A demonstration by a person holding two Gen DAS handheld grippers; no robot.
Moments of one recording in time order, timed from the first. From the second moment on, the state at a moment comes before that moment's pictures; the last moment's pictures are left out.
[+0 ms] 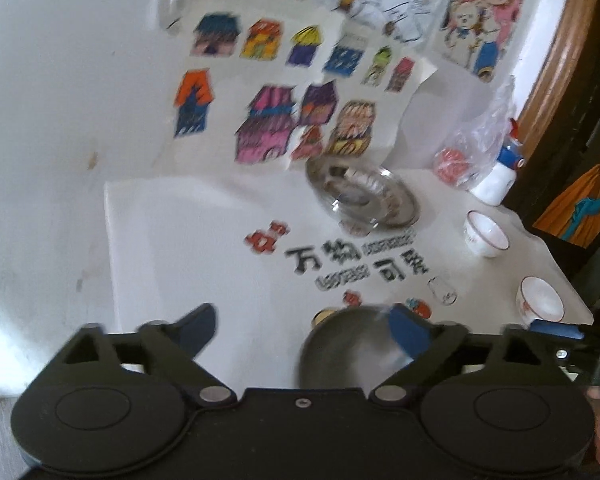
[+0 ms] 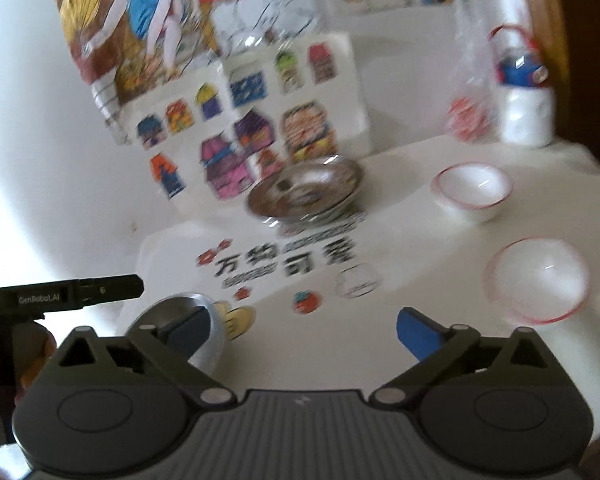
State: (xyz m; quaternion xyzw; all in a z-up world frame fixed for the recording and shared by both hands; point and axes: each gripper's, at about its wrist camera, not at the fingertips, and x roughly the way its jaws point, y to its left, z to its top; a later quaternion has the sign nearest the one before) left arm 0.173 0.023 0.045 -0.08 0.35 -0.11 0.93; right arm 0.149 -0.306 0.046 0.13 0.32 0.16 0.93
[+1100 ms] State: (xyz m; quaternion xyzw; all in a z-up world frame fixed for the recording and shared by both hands) left arm 0.281 -0.257 0.006 0.03 0.44 -0.25 0.86; right arm 0.178 -0.492 -0.031 0.19 0.29 0.02 0.94
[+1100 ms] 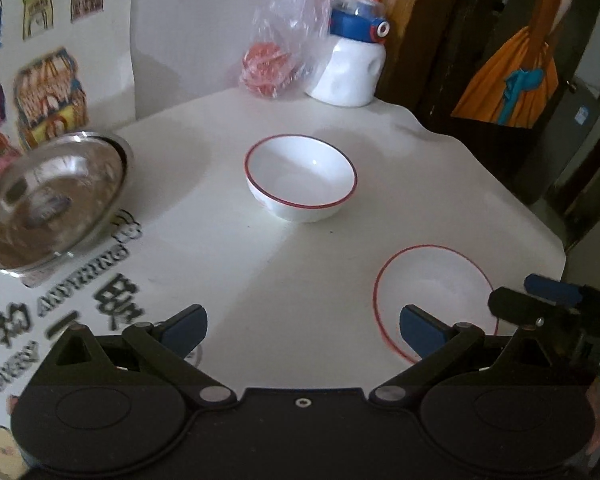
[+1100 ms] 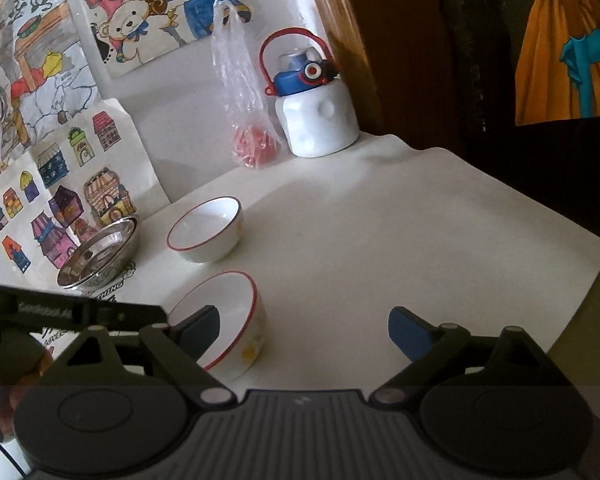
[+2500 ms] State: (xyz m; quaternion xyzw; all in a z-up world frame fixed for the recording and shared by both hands) left arm 0.258 -0.261 -0.001 -0.01 0.46 -0.31 0.83; right arm 0.159 -0.433 -0.021 0.19 0.30 0.04 0.93
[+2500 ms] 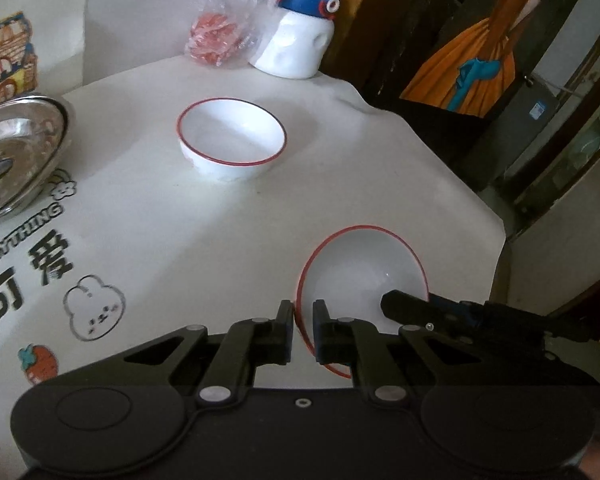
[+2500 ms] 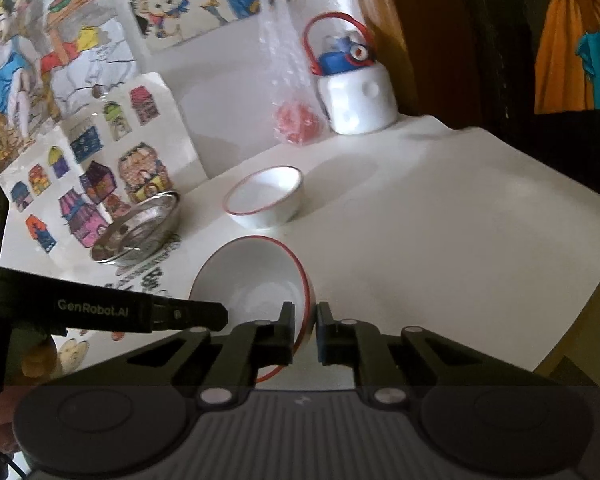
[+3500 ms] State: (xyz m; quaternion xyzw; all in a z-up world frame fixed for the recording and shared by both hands) left arm 0.176 0.024 0.052 -0.10 0.43 -0.17 0.88; right arm 0.163 -0.185 0.044 0.09 0.37 0.22 0.90
